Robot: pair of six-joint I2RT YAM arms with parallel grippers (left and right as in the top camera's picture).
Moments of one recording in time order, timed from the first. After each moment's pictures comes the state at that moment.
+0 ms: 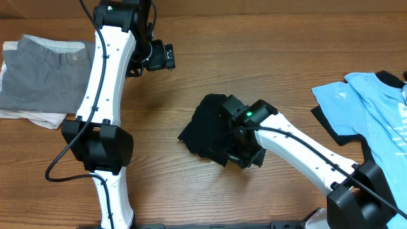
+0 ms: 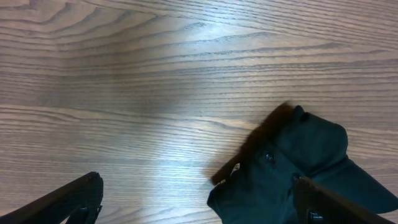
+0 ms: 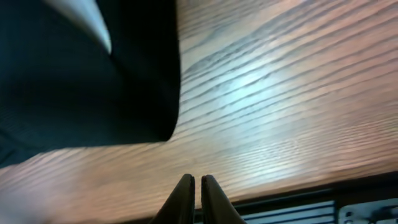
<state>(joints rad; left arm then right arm) -0.16 2.18 2.32 -1.57 0.11 -0.32 0.67 1.66 1.19 -1.20 -0.17 1.02</state>
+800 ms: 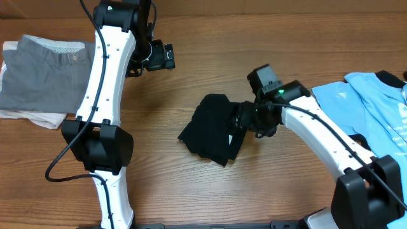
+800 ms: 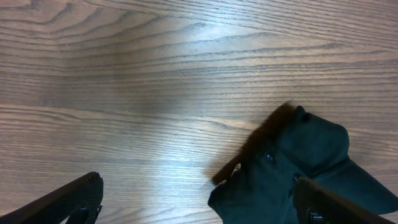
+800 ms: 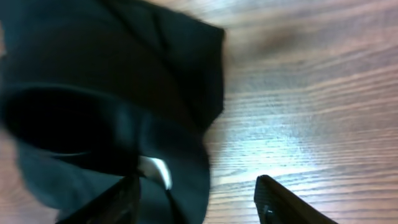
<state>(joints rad) -0.16 2.18 2.32 -1.57 0.10 -0.32 0.40 1.67 1.21 -0.95 -0.20 0.67</state>
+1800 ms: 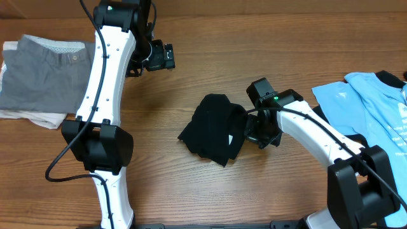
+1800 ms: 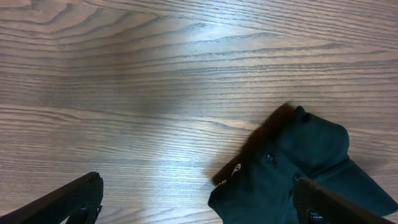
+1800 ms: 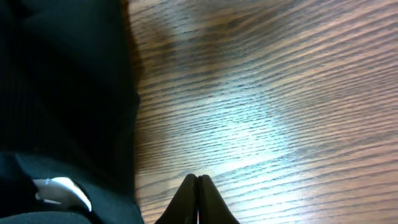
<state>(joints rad) -0.16 2.18 2.32 -1.57 0.10 -0.32 0.40 1.71 1.12 -0.97 -0.12 0.72</state>
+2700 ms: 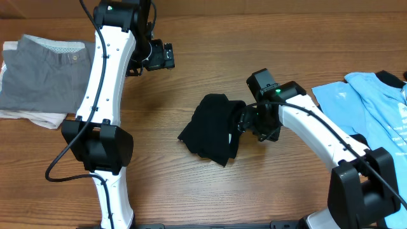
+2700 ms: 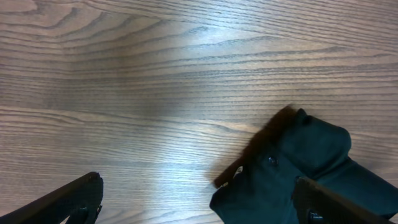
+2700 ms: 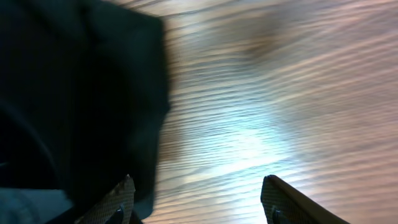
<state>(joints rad) -0.16 2.18 2.32 -1.56 0.09 -0.32 0.39 1.71 1.21 -1.02 -0.13 0.67</state>
